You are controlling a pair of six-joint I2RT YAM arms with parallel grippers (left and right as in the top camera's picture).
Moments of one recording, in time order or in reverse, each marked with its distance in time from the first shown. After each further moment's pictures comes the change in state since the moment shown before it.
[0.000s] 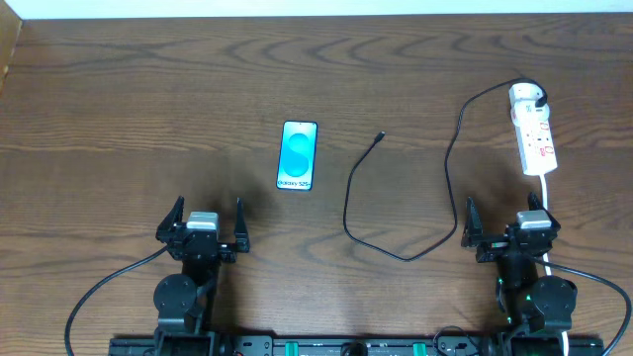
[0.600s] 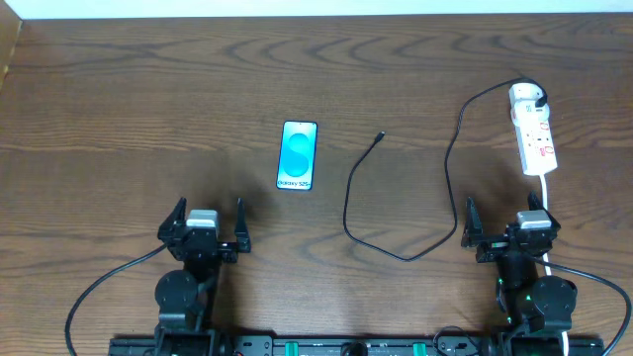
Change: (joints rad) left arm 0.000 0.056 0.008 -0.006 0.001 -0.040; right arm 0.000 0.000 0.000 0.000 0.000 0.000
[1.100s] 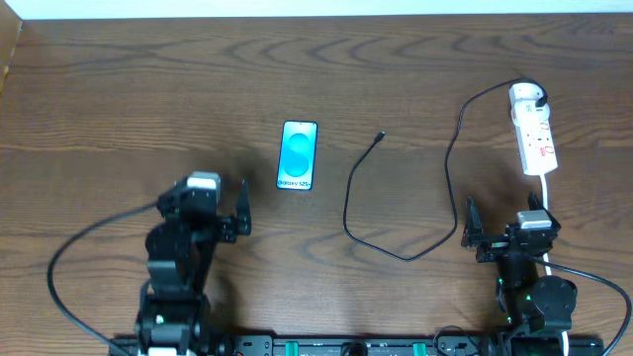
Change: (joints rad) left arm 0.000 0.499 0.319 -0.020 0.058 -0.002; right arm 0.000 0.000 0.000 0.000 0.001 0.000
